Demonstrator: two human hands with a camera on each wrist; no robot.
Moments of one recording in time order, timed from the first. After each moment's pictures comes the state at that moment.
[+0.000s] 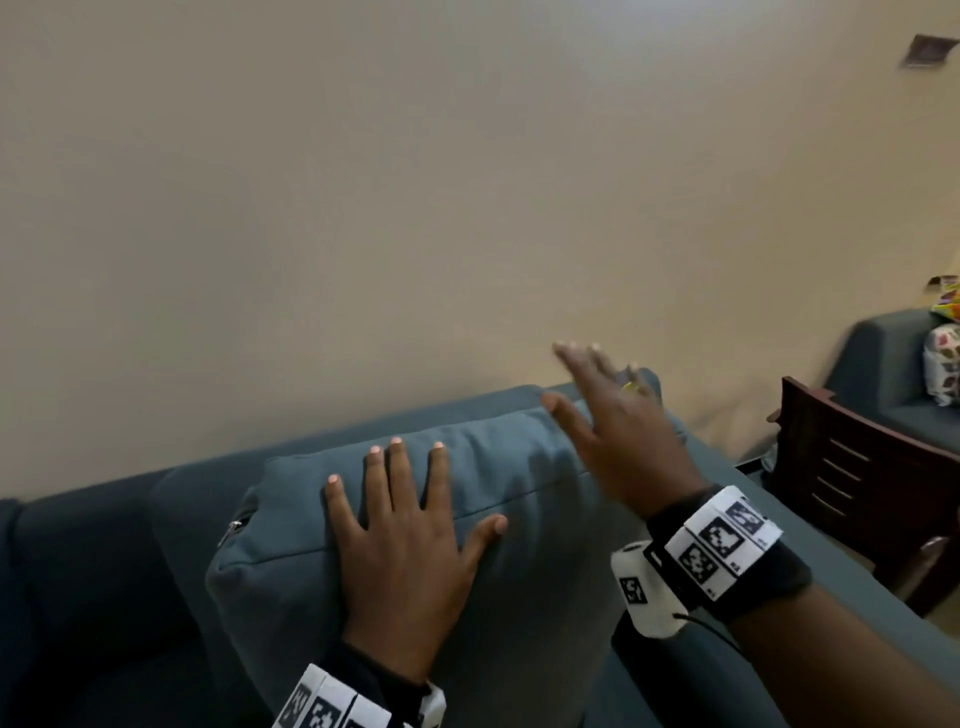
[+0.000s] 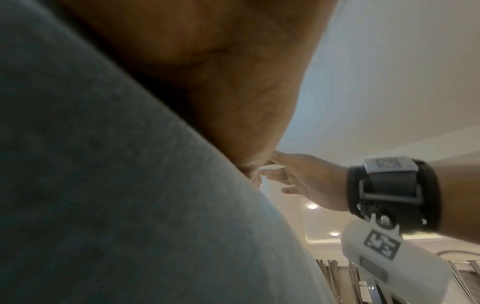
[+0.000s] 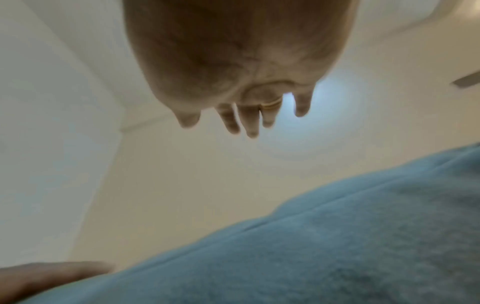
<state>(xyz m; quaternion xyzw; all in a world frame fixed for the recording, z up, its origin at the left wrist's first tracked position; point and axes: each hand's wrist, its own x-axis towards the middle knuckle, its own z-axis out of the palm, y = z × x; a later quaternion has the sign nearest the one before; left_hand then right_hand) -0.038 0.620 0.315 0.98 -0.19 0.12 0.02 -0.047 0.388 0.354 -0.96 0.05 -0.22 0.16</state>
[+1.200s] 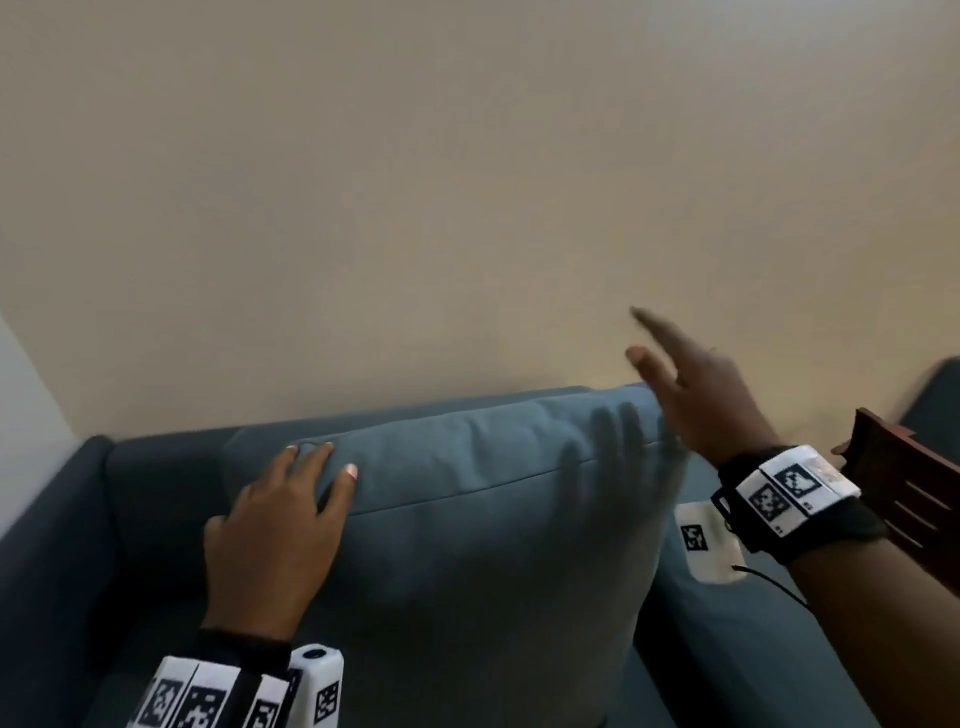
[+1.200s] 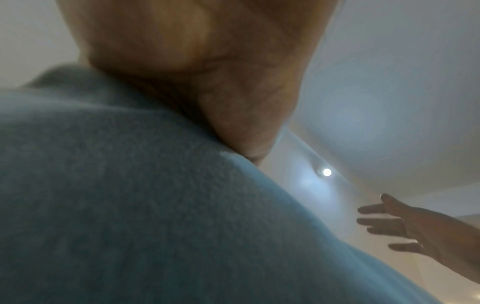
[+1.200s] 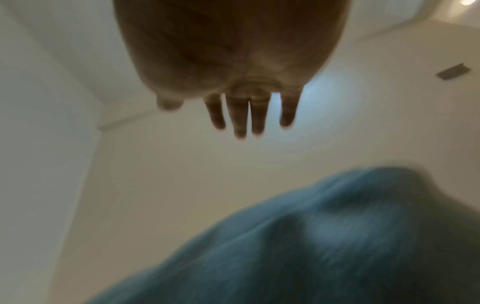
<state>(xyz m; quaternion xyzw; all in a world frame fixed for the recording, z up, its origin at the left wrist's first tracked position) -0.006 0.759 0.318 0.97 -0.01 0.12 0.19 -0.020 0.378 0.385 -0.96 0.02 -0.21 0.19</state>
